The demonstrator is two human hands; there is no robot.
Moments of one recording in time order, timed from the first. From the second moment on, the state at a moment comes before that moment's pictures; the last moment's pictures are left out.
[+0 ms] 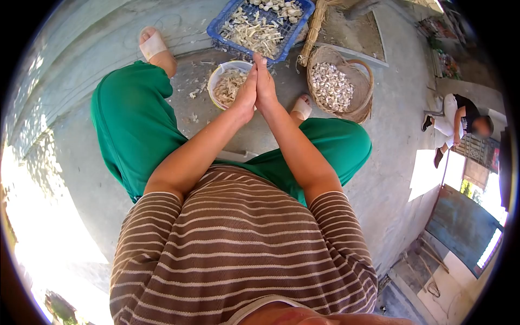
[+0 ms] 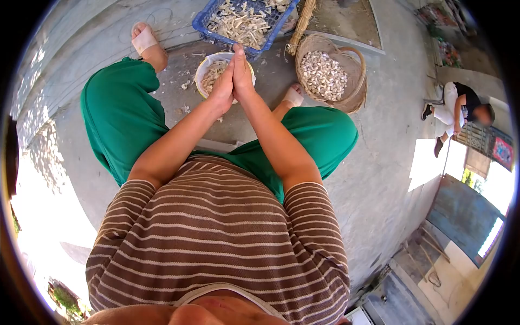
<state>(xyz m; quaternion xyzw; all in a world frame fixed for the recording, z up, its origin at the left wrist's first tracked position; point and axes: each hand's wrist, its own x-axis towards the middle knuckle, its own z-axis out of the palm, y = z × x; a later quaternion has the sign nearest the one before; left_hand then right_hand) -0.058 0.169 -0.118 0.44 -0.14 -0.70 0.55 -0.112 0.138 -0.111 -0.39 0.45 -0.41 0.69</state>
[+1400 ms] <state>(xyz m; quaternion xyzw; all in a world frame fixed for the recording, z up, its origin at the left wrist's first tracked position) -0.042 0.152 -0.098 0.22 -0.07 -0.70 0.67 -0.118 0.149 -0.105 -0.18 0.37 -0.59 0.70</state>
